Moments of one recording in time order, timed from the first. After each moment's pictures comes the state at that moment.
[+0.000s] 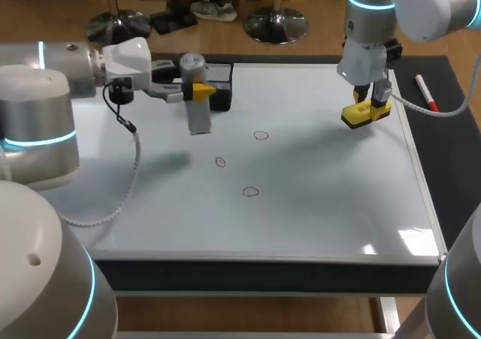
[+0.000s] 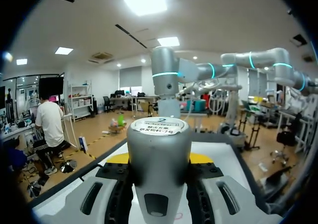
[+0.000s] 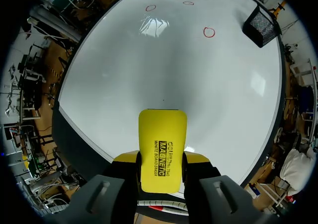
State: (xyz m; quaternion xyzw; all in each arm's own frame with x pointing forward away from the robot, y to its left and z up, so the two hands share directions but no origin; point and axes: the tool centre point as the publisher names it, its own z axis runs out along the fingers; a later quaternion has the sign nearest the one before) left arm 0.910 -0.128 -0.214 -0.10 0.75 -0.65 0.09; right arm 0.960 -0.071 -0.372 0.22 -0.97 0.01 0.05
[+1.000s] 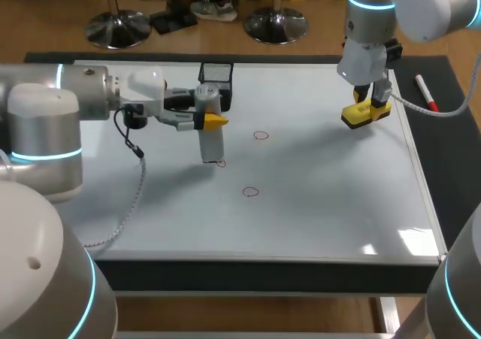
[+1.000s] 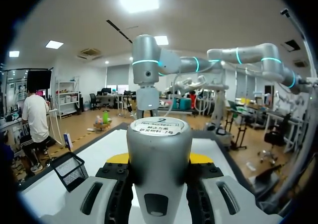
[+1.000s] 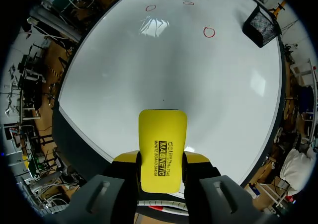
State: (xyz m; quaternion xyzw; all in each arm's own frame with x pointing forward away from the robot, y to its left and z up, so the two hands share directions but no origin) left arm 0.869 -0.153 -0.257 -0.07 0.75 -0.65 0.03; right arm 0.960 -0.071 -0.372 0.22 -0.97 0.01 0.05
